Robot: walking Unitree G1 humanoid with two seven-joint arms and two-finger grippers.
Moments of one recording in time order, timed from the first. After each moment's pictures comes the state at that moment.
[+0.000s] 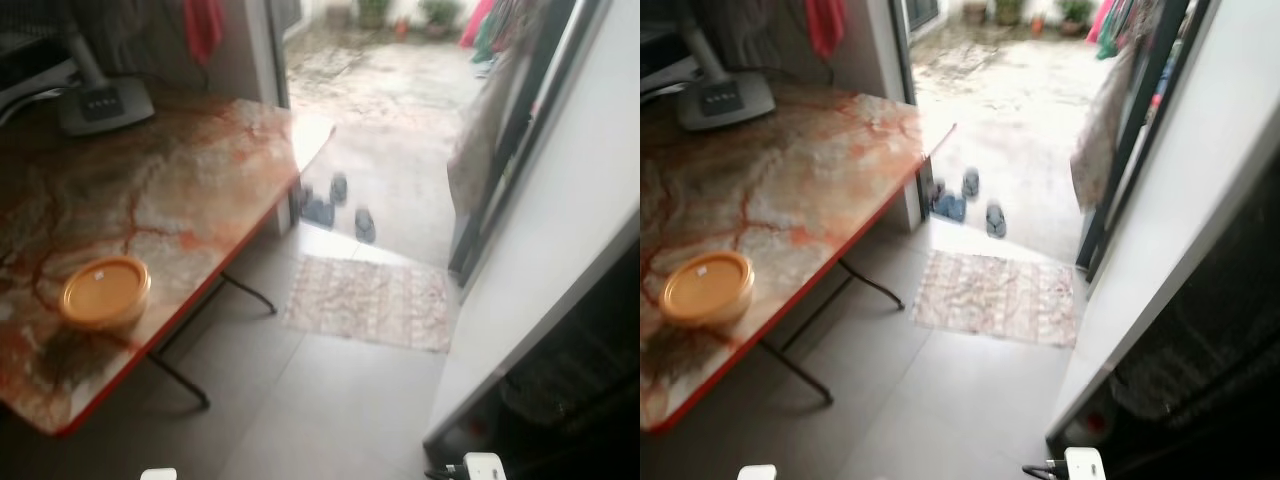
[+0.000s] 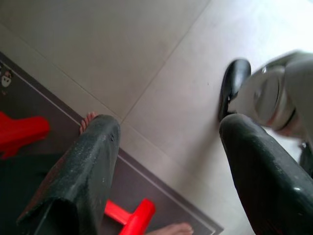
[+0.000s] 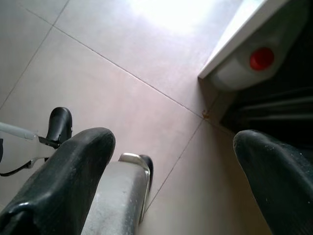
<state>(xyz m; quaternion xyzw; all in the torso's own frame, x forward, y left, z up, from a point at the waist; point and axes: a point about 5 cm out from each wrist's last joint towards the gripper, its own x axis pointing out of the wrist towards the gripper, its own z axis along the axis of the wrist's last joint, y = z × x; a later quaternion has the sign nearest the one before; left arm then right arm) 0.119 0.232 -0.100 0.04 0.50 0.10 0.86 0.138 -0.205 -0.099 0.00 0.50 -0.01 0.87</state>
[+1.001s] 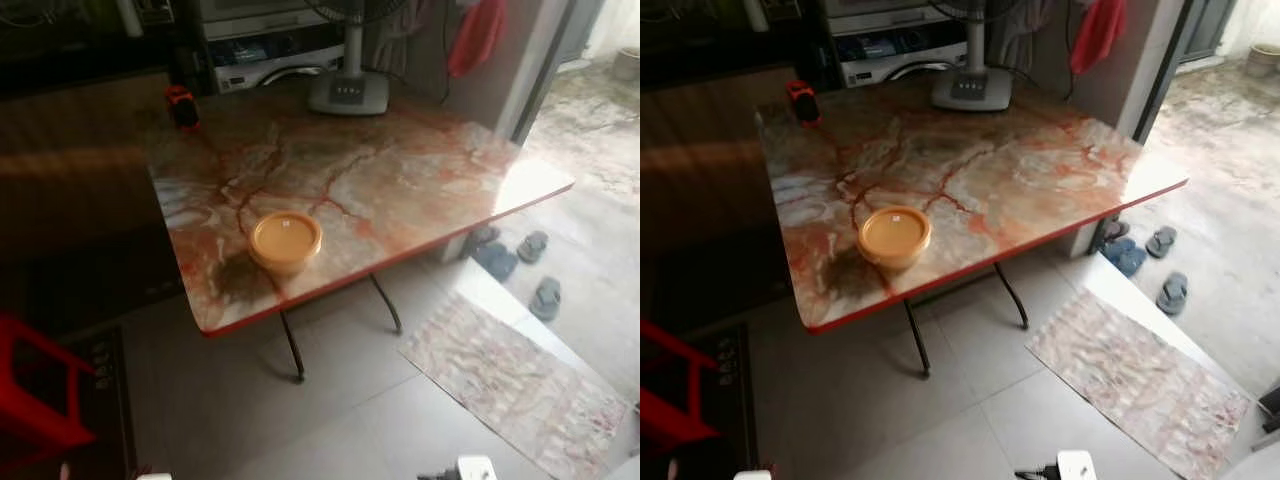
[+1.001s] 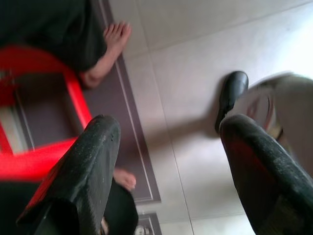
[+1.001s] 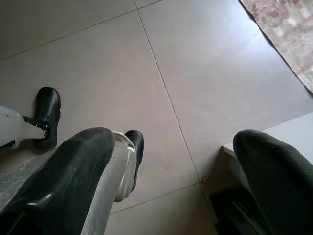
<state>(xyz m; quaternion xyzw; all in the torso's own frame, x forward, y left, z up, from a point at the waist) 0.119 0.221 -0.102 0.03 0.50 0.10 0.86 0.119 -0.223 -0.102 -0.02 0.53 -0.02 0.85</state>
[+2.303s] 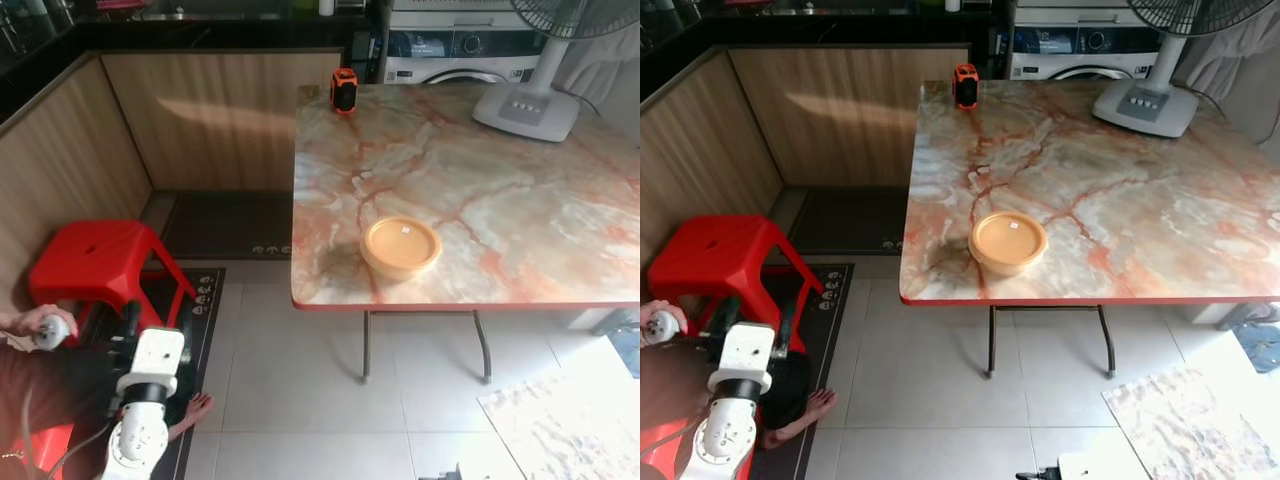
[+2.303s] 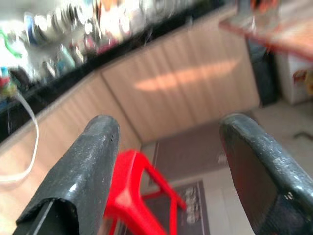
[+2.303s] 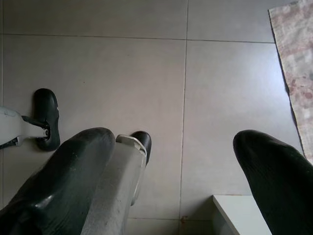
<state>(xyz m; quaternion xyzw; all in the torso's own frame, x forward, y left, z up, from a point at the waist) 0.253 0.203 0.081 0.22 -0.12 0.06 0.97 0.128 -0.210 -0.102 0.00 0.52 -0.01 0.86</state>
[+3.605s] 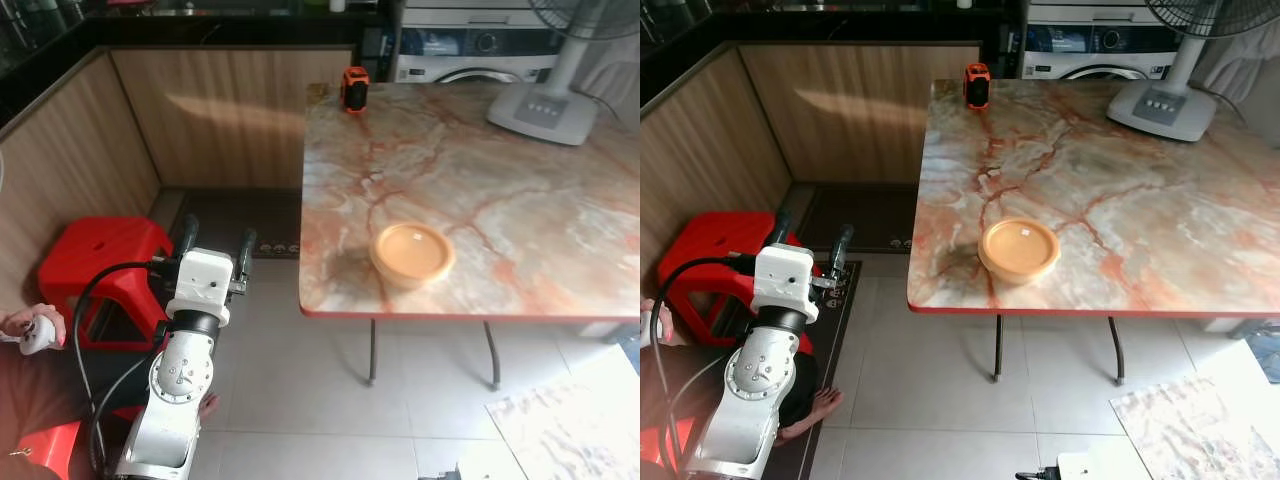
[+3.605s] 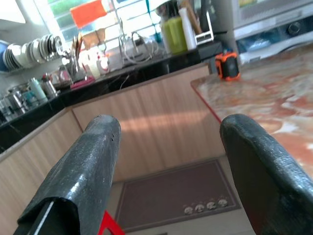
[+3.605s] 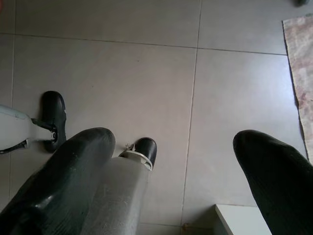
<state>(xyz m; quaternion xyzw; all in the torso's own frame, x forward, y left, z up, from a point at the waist) 0.275 0.150 0.161 0.15 -0.17 -0.01 0.97 0.130 -0.209 -0.101 0.00 0.52 0.00 0.86</state>
